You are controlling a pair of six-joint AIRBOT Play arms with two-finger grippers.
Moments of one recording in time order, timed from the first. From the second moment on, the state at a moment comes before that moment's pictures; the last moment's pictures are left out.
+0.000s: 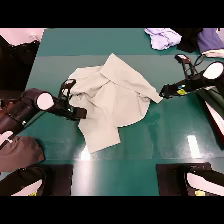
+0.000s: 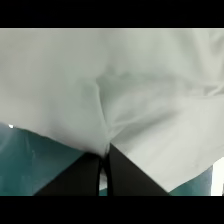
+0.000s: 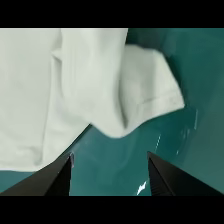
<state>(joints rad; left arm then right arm) -0.42 -1.09 0.93 1.35 -1.09 -1.80 0.04 -1.28 1.17 -1.26 1.16 1.35</state>
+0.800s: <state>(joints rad) -0.41 -1.09 1.03 1.43 -1.22 -1.75 0.15 -1.37 1.17 -1.30 1.10 1.32</state>
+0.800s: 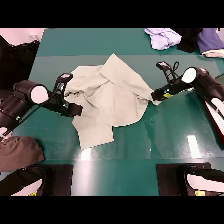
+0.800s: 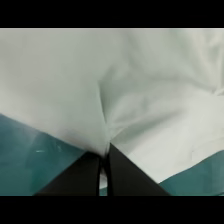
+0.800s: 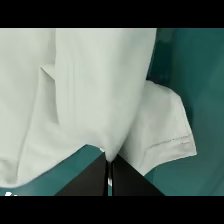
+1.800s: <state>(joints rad) -0.40 -1.10 1.00 1.45 -1.29 -1.62 -0.37 -1.11 0.93 -1.07 1.22 1.37</state>
